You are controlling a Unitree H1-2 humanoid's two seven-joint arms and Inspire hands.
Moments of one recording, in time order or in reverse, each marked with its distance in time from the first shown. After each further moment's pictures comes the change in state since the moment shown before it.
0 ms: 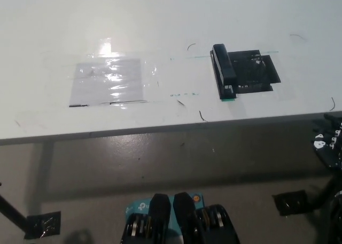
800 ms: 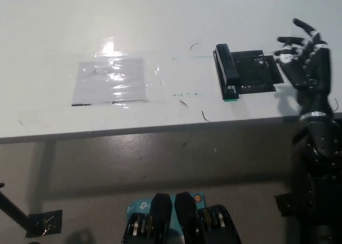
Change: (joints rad) left_arm 0.000 -0.006 -0.008 -0.001 0.000 0.012 0.000; right_arm -0.332 0.153 0.026 -0.108 0.081 0.150 0.008
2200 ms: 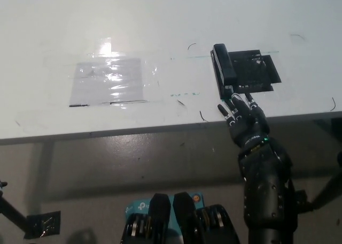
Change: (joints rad) left_arm -0.001 -0.015 0.001 -0.015 0.000 0.002 0.000; right_arm -0.040 0.252 -0.211 0.160 0.505 0.259 -0.303
